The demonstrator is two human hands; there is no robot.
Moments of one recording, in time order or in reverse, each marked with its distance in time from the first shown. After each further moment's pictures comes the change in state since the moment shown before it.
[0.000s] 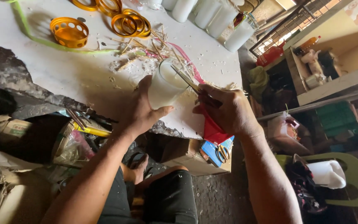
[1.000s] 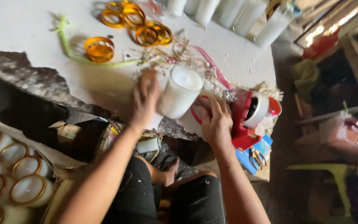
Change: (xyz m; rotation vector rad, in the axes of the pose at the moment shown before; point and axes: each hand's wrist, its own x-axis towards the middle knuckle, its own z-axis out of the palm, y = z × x) left_hand 0.026 -0.053 0.000 -0.096 0.262 -0.008; right_hand -0.021 0.059 0.154 -0.034 0.522 0.049
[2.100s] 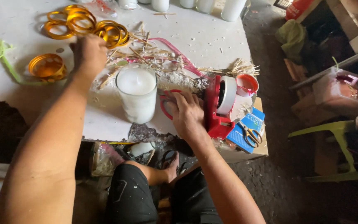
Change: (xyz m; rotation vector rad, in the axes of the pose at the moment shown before) left_hand 0.199 -0.148 -0.009 0.958 -0.249 0.096; right_hand -0.011 0.008 0.023 -0.030 -0.074 0.137
